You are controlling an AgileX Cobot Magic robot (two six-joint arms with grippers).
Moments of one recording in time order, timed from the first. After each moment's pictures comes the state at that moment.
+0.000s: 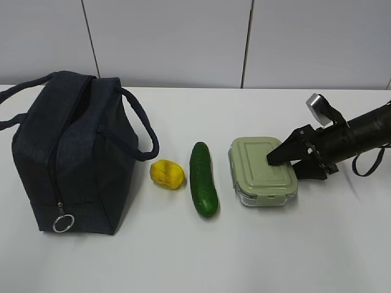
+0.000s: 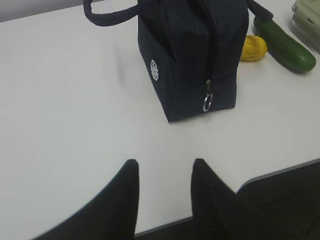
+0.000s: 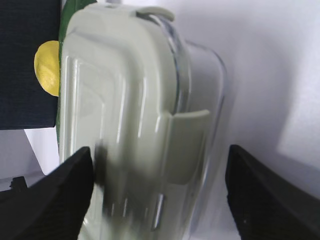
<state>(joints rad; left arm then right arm) -0.18 0.01 -0.51 -0.07 1.11 0.11 -0.18 2.28 -1.39 1.10 1.17 -0.99</state>
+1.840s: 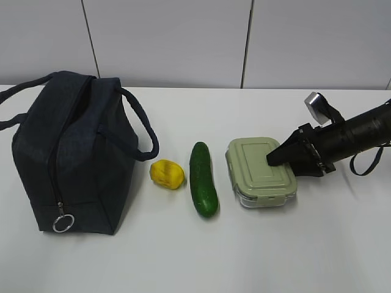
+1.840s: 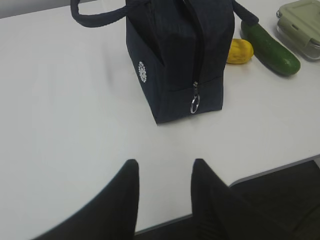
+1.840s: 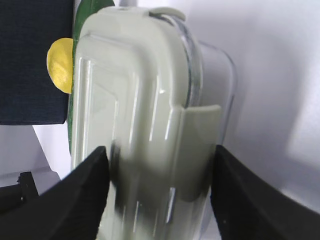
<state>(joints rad) -0.18 0.01 -0.51 -0.11 1.11 0.11 -0.18 2.28 -1.39 1.11 1.19 -1.00</state>
